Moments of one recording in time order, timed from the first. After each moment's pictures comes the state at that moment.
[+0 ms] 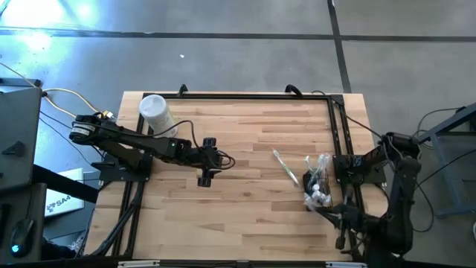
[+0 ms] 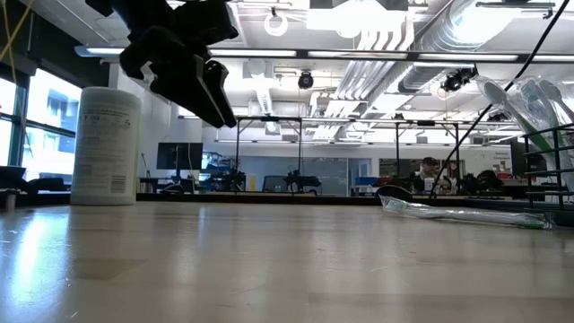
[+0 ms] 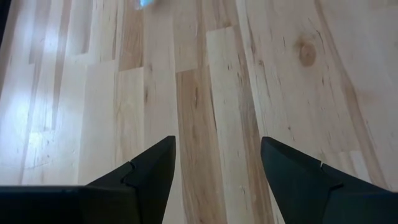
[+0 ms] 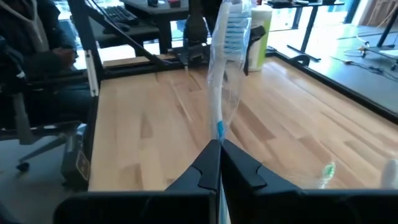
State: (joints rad) left arm -0.12 1.38 0.91 -0.34 -0.22 0.11; right arm 1.33 1.61 1.27 -1.51 1.29 1.88
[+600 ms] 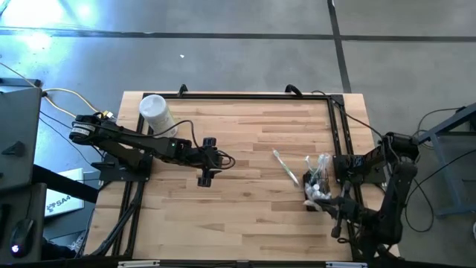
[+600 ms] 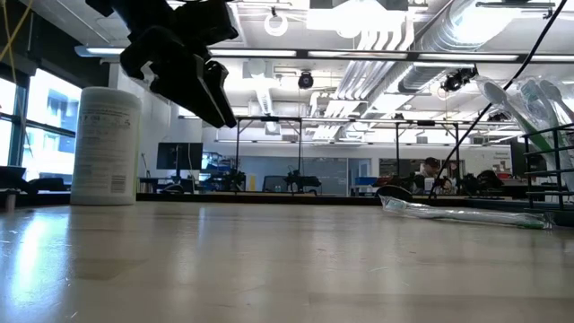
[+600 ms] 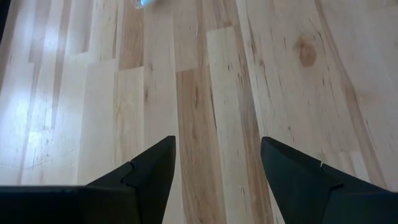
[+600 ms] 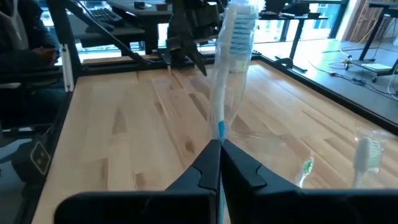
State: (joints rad) left arm -0.12 1.38 0.91 -0.34 -0.21 0.10; right arm 1.35 1.61 1.06 -1.57 1.31 2.12
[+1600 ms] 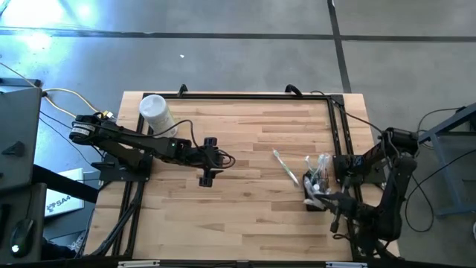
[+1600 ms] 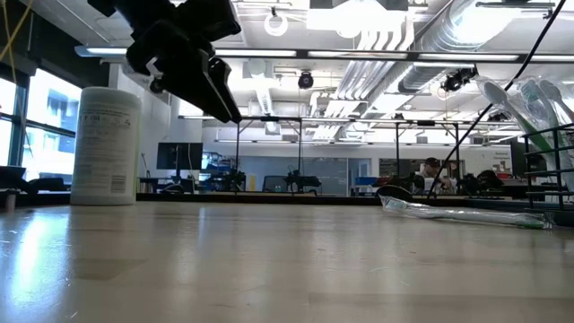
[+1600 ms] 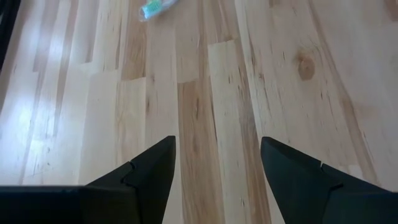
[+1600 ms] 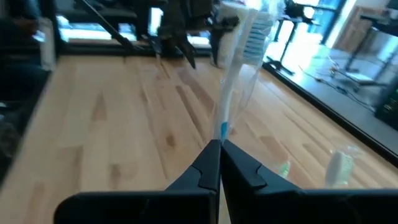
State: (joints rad) left arm -0.12 1.38 0.91 -0.31 -0.21 0.10; right arm 1.32 1.56 1.05 -1.57 1.28 1.96
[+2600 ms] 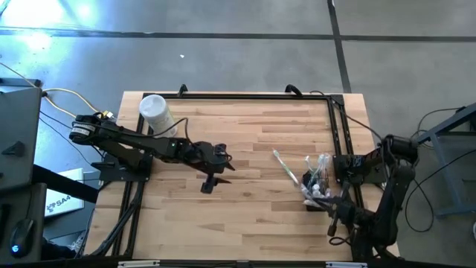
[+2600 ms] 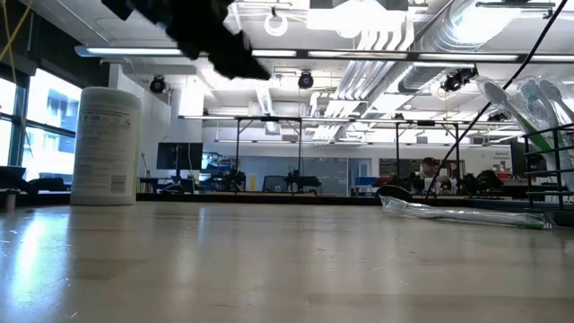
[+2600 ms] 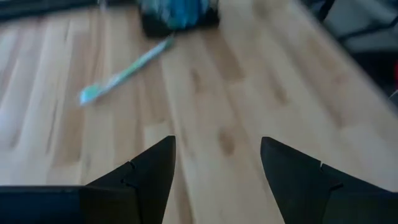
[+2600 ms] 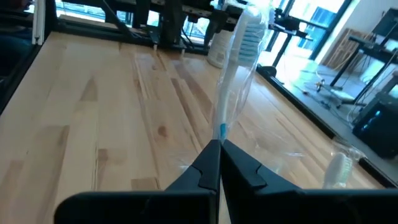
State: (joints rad) left arm -0.12 1.38 0.91 -0.08 0.07 0.10; right arm 1.32 1.64 1.05 -1.57 1.27 1.91
